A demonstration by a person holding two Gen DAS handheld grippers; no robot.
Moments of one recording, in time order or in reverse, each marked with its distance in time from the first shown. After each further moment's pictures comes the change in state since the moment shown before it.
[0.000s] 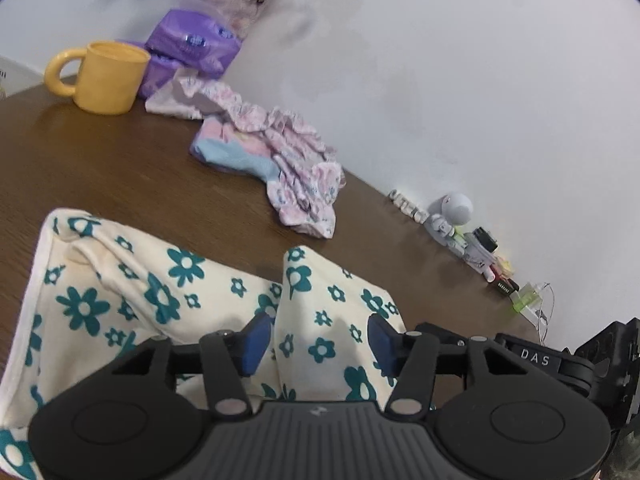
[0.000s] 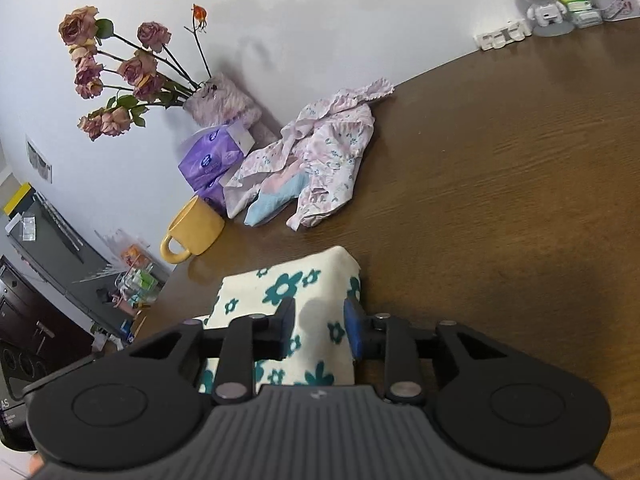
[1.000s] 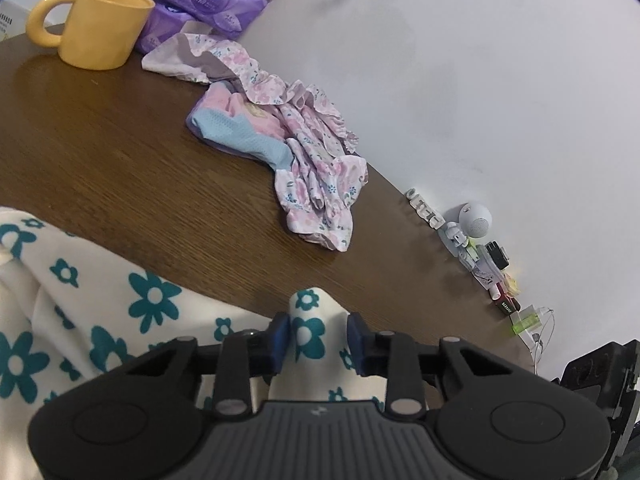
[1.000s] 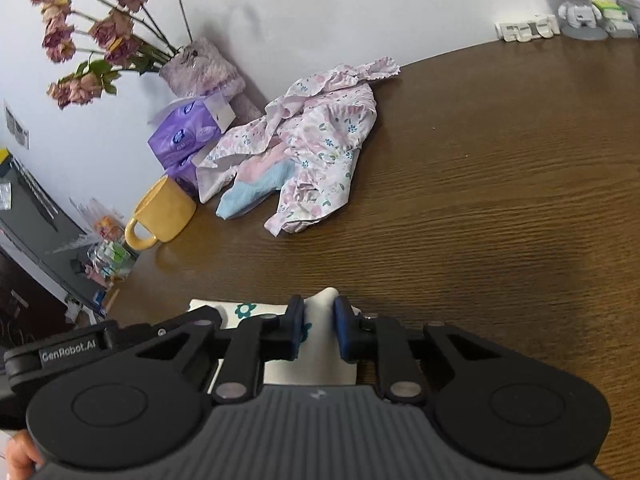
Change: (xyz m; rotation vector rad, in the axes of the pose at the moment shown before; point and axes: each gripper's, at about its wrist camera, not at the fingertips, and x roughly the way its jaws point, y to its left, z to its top) left arm 0.061 0.017 0.036 -0.134 0.067 -0.016; right arm 0.061 0.008 0.031 -0.076 0.077 -0.082
